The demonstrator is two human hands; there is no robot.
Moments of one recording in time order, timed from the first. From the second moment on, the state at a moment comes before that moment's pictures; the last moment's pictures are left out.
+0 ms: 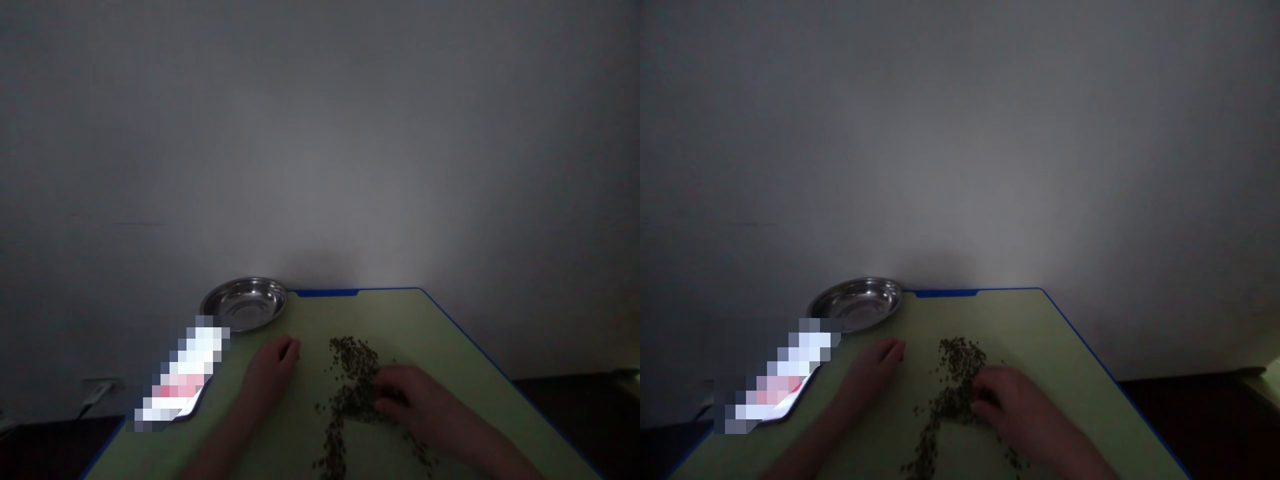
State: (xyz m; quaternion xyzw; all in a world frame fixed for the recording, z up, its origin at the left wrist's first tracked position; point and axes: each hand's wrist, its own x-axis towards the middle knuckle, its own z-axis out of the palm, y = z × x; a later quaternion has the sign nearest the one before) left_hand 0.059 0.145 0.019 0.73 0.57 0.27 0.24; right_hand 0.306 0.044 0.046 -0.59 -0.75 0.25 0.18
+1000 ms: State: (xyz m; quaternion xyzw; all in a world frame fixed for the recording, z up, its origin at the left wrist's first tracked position) left_hand 0.060 0.141 0.021 0.72 0.57 0.30 0.25; right_hand 0.318 0.042 0.041 -0.59 -0.70 0.28 0.29
